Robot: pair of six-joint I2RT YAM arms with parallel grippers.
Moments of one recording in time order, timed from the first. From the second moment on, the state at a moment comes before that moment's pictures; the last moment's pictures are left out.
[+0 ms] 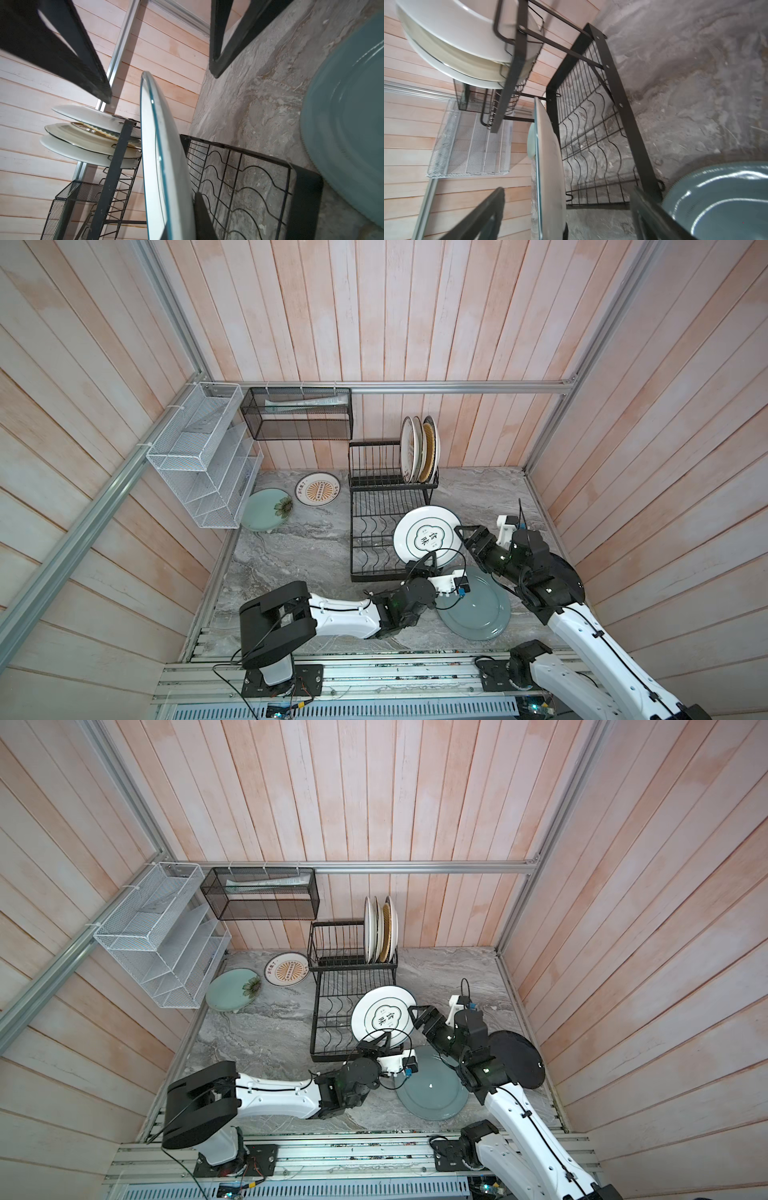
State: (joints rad) left arm -1.26 1.65 0.84 0.60 -0.74 0.96; right arm 0.35 0.81 0.65 -0.18 -0.23 1.04
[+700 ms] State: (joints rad) left arm -1.33 0.85 0.85 -0.04 -0.48 0.33; right arm 0.34 0.83 0.48 0.20 -0.23 0.74
